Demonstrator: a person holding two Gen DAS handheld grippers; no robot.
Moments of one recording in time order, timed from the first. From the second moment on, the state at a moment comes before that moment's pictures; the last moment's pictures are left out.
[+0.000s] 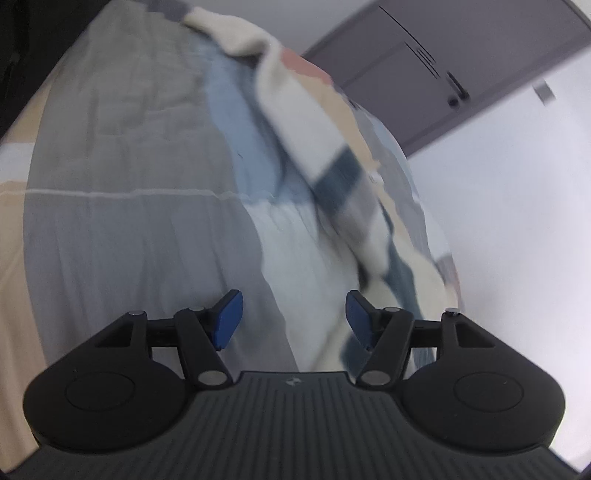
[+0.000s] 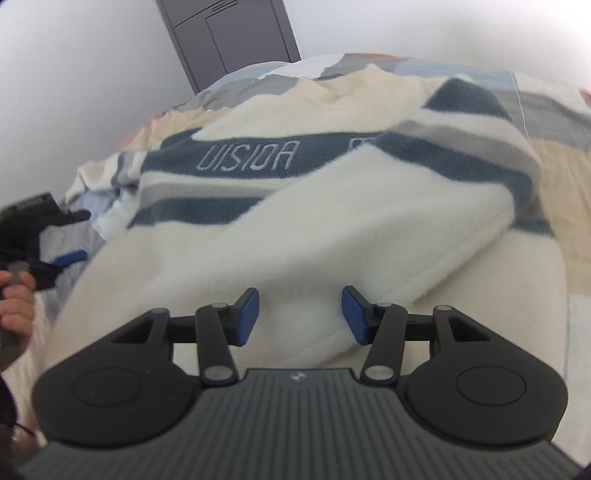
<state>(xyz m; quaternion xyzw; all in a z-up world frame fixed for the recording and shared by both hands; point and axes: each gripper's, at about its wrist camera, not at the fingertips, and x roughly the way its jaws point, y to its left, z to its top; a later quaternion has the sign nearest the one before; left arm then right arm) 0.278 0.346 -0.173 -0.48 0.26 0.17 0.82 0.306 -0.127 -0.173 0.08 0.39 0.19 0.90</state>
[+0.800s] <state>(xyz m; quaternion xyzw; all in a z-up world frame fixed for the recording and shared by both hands) 0.422 0.506 -0.161 -0.50 0.16 0.25 0.81 0.350 -0.127 -0.191 0.12 0.38 0.22 0.89</state>
